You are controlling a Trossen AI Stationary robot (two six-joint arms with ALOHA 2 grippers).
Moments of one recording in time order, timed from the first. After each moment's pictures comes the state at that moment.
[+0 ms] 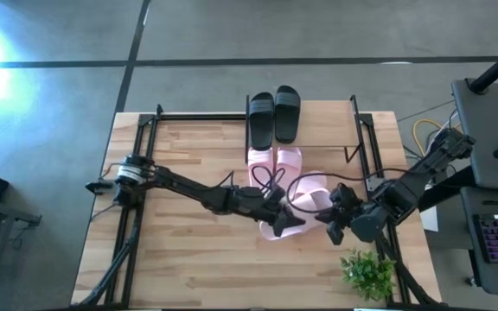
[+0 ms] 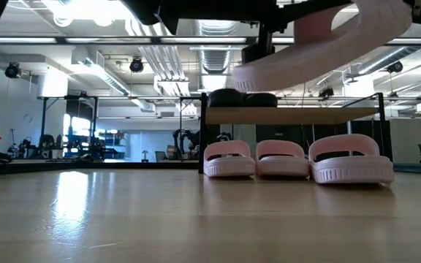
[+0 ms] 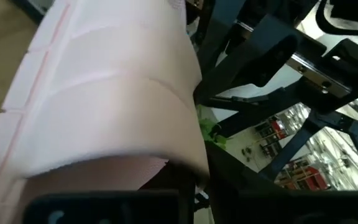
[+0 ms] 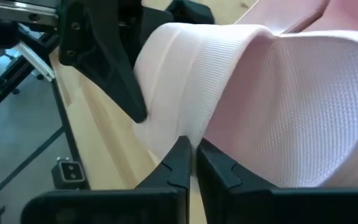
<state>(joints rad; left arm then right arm) -0.20 1.95 1.33 0.55 0.04 -0.96 0.69 1.12 1.01 -0.82 0.53 1.24</state>
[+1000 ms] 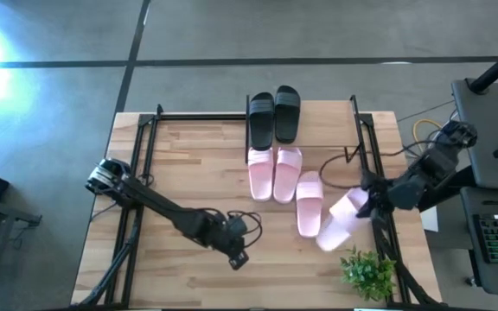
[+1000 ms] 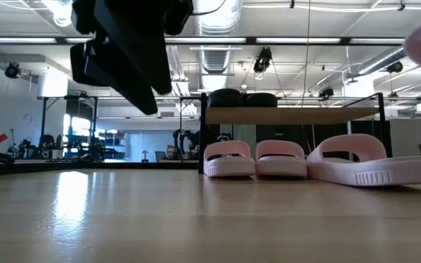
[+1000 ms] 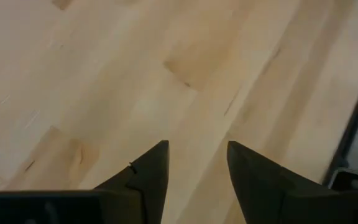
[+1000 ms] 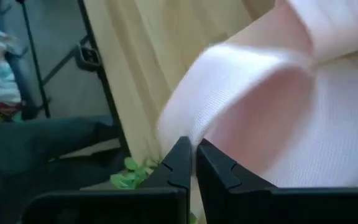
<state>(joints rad) -0.45 1.78 1.30 -0.55 -0.16 -1.05 0.71 0.74 1.01 -1.17 0.14 1.18</state>
